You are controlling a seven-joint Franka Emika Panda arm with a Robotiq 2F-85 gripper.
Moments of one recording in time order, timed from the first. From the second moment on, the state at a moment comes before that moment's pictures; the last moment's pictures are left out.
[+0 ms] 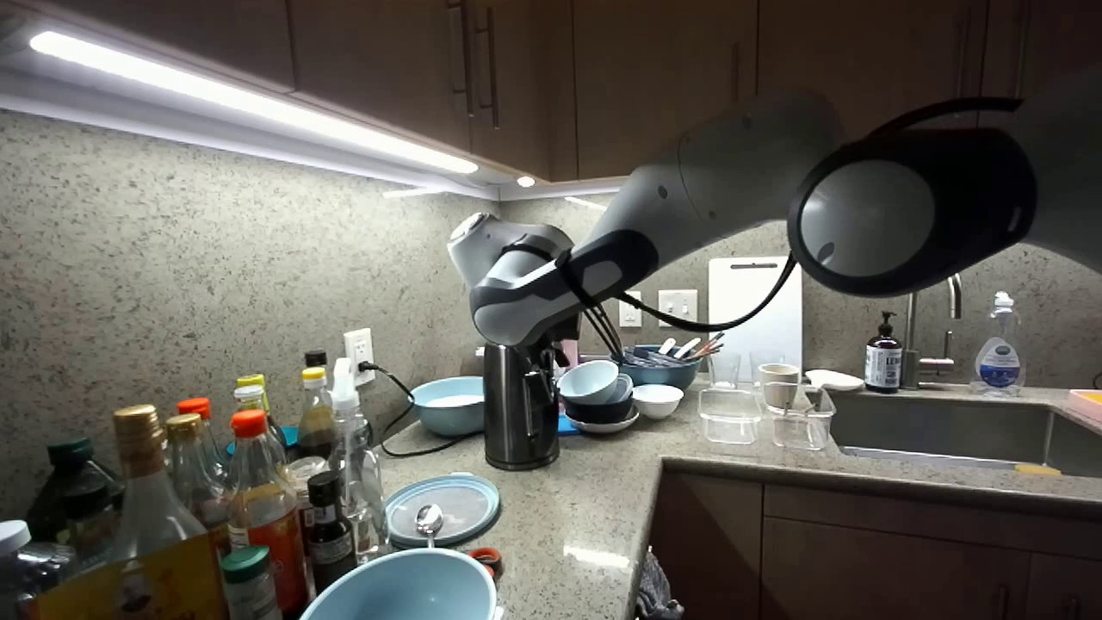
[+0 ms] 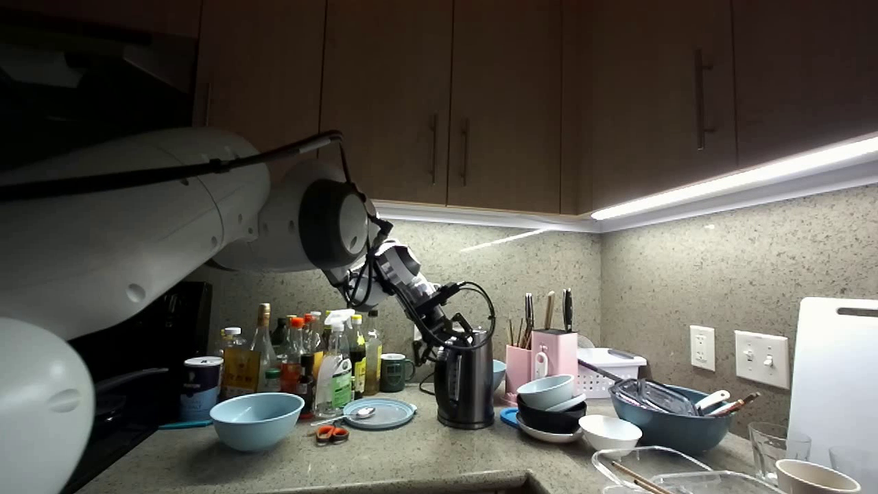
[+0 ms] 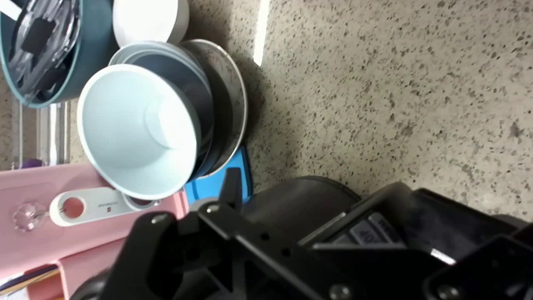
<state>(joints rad) 0.18 0.93 -0.04 -0.93 -0.61 1.87 -0.31</state>
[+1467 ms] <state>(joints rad) 0.16 0.67 0.11 -1.03 -0.39 1.62 -0.34</state>
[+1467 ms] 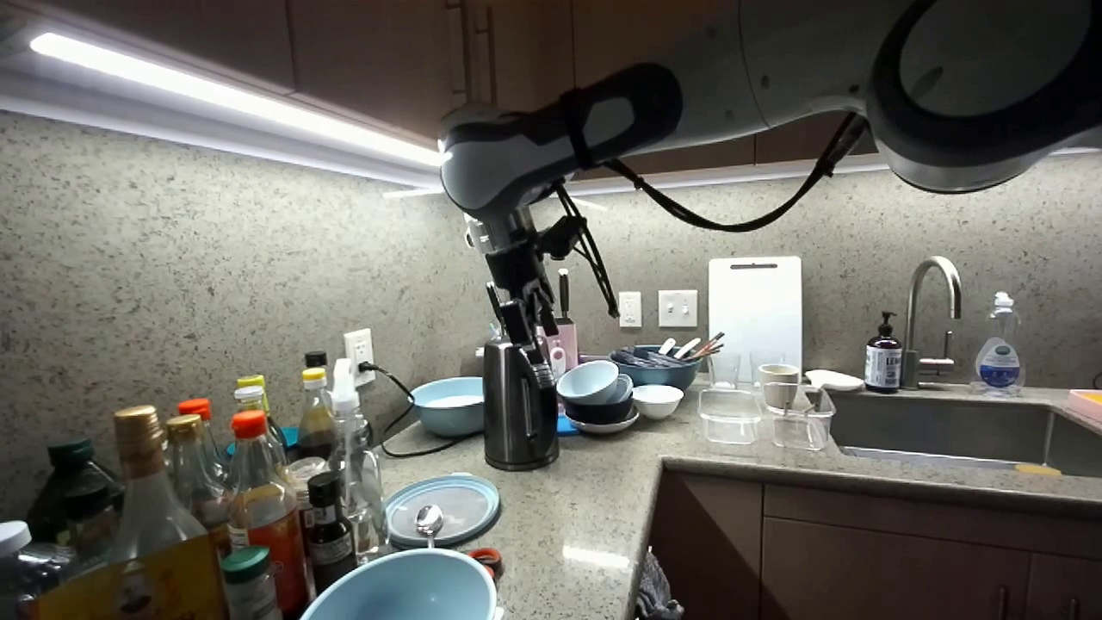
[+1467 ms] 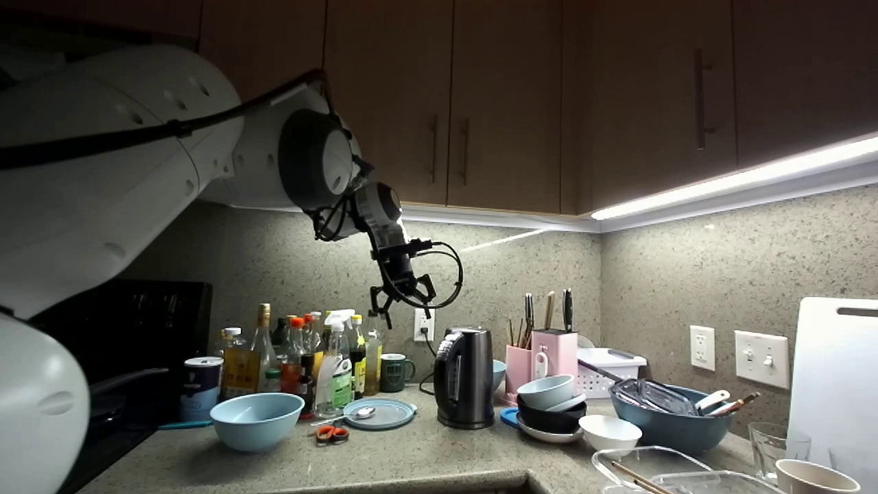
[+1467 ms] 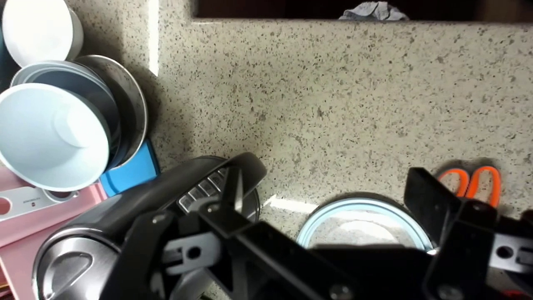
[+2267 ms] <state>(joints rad) 0.12 0.82 0.09 -0.97 -0.41 1.83 -0.60</state>
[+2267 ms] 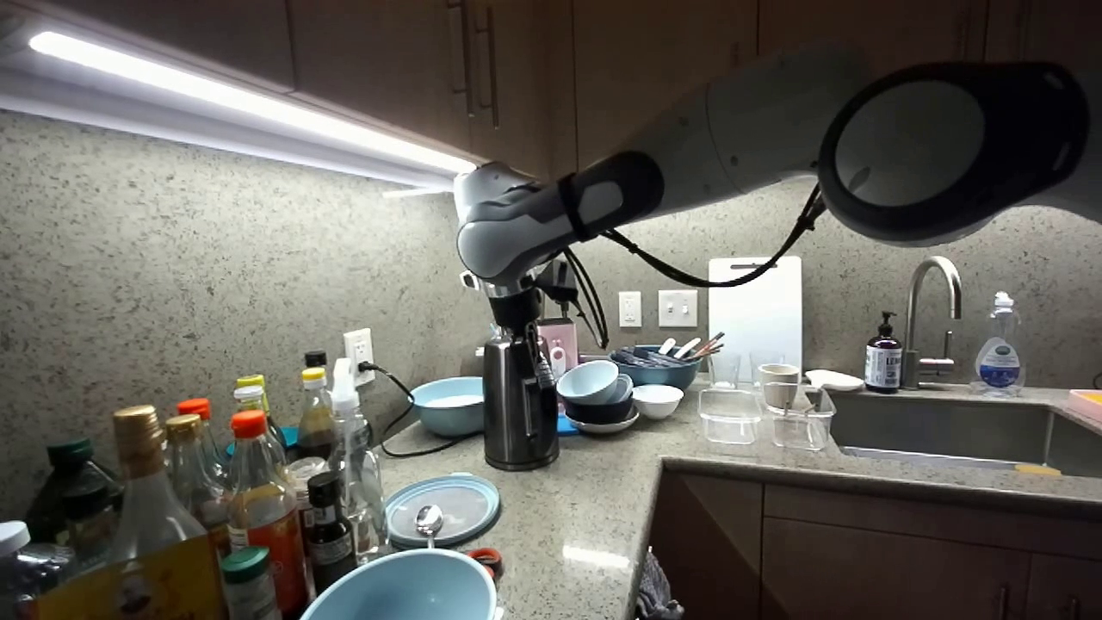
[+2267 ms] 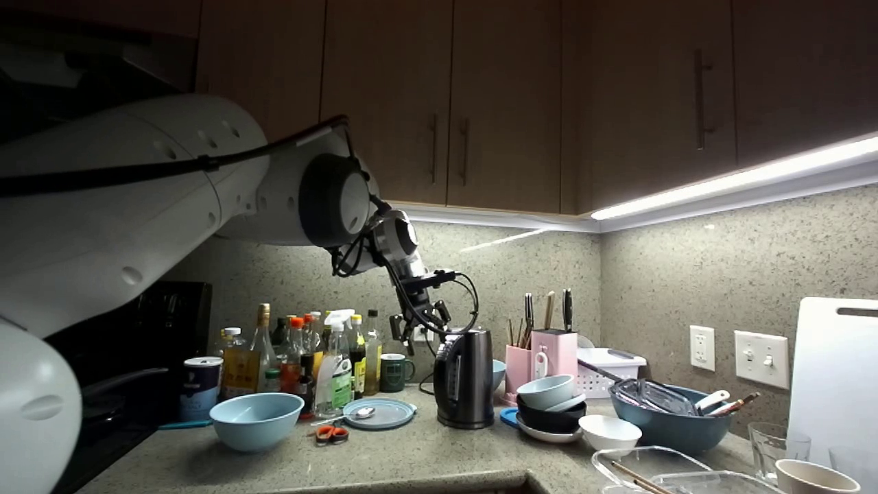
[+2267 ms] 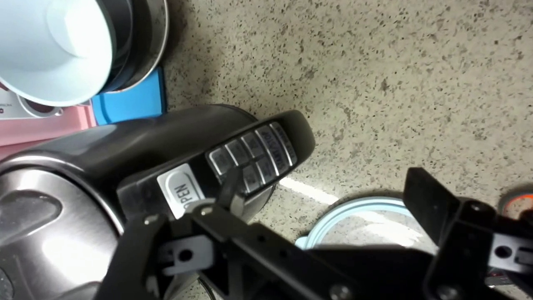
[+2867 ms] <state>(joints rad) 0.15 0.80 0.08 -0.96 -0.60 1.85 -0.77</state>
